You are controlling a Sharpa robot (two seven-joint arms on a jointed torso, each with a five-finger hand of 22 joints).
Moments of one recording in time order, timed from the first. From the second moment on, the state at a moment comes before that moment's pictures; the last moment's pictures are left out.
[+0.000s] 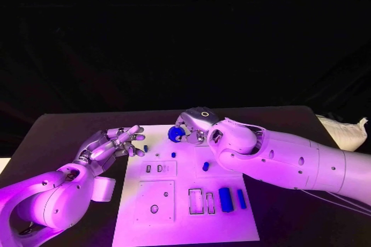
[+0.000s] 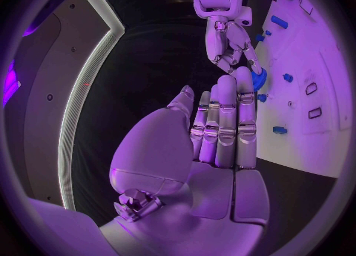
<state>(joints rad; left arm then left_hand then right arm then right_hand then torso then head) 1.17 -0.98 0.00 1.80 0.00 -0.35 0.39 1.36 0.04 0.06 0.13 0.05 1.04 0.17 0.12 0.15 1.17 0.10 0.13 0.18 1.25 0.03 0.73 0.68 0.17 1.17 0.13 0.53 0.32 1.17 -0.72 0.09 1.57 -1.87 -0.32 -0.36 1.39 -0.08 0.19 0.21 0.20 1.07 0.11 0.10 0.13 1.47 0.03 1.39 1.31 1.47 -0.04 1.51 1.31 0.07 1.47 0.06 1.45 1.31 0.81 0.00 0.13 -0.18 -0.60</state>
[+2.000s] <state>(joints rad) 1.17 -0.98 0.00 1.79 0.00 -0.35 0.38 1.37 0.04 0.07 0.12 0.05 1.04 0.17 0.12 0.15 1.17 0.10 0.13 0.18 1.25 0.02 0.73 0.68 0.17 1.16 0.13 0.53 0.33 1.18 -0.61 0.06 1.44 -1.82 -0.24 -0.33 1.11 -0.05 0.06 0.29 0.15 0.98 0.14 0.06 0.09 1.46 0.05 1.37 1.31 1.47 -0.02 1.51 1.31 0.07 1.47 0.07 1.45 1.31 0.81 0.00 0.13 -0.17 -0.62</state>
